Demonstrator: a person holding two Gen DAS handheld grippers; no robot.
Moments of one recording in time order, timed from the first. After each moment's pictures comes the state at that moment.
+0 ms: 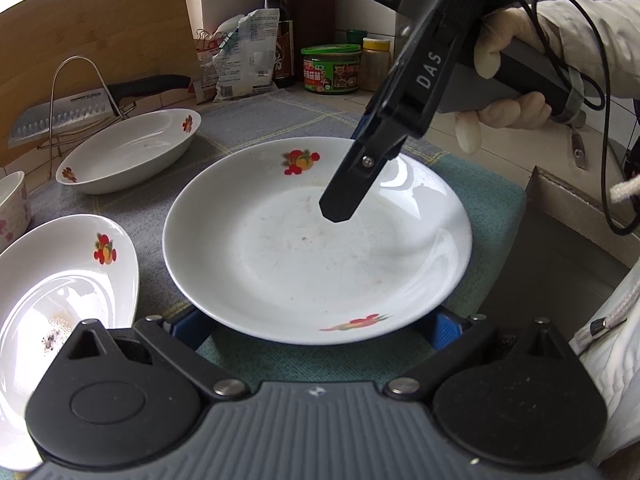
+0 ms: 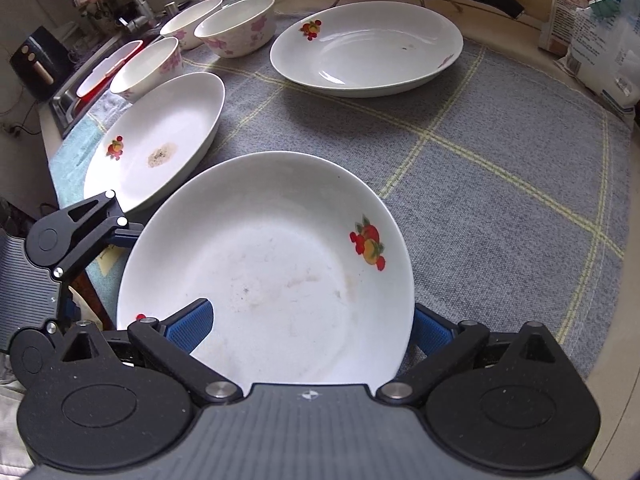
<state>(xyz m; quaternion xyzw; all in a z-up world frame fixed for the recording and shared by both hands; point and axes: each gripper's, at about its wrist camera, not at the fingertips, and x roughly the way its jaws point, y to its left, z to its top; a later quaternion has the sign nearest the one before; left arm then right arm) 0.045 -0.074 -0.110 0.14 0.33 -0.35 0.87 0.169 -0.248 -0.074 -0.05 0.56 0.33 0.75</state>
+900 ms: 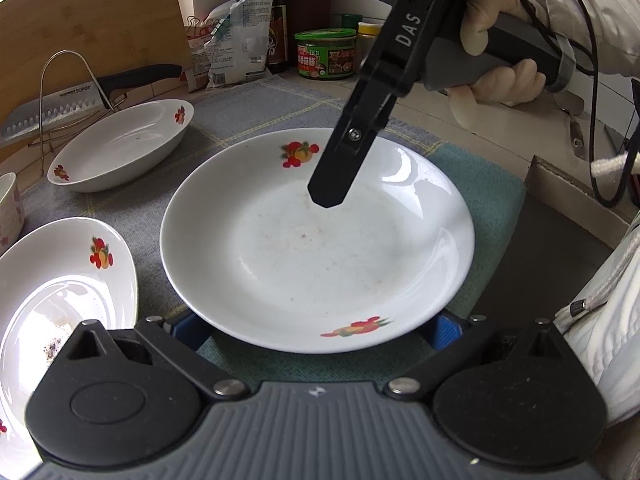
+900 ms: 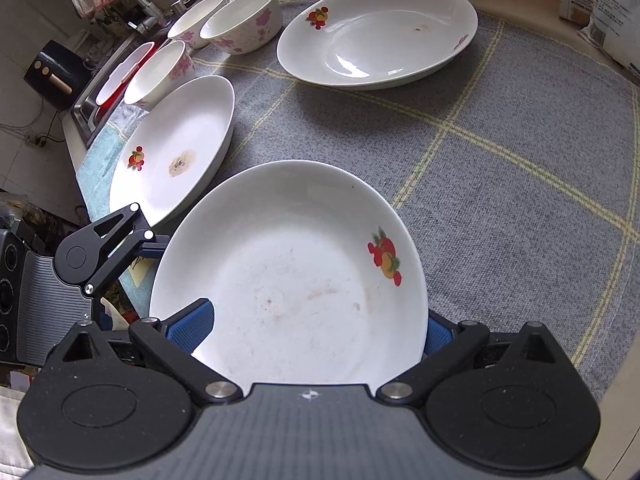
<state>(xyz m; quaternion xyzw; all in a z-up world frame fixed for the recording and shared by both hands) 0.057 -0.081 -0.106 0.16 0.36 -0.35 0.85 0.185 -0.248 -0.073 -0.01 0.61 0.35 0.72</state>
